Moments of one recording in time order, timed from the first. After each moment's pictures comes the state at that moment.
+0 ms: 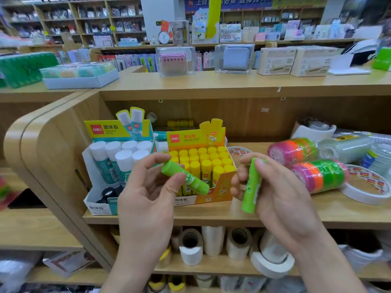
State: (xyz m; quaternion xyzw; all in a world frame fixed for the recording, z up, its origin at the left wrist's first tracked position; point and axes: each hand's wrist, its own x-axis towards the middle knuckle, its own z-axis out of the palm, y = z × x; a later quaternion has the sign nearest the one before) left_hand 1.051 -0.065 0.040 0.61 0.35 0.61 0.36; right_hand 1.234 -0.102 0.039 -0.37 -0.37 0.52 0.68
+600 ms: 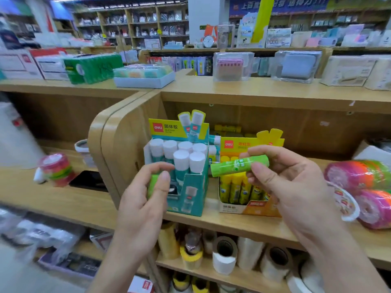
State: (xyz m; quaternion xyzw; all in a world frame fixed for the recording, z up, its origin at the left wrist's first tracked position) left_hand 0.960 -0.038 0.029 0.61 0.42 0.57 0.35; right_hand 1.185 -0.055 0.059 -0.40 -0.53 0.40 0.64
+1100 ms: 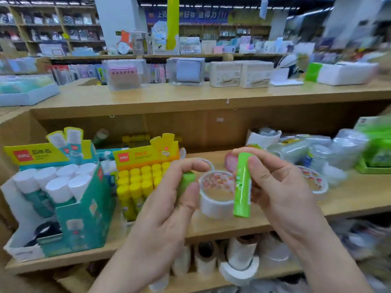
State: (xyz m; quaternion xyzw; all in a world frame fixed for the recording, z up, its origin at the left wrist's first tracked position) left_hand 1.117 -0.063 0.054 0.79 0.18 0.43 0.40; right_hand 1.295 -0.128 0.057 -0.46 -0.45 0.30 0.70
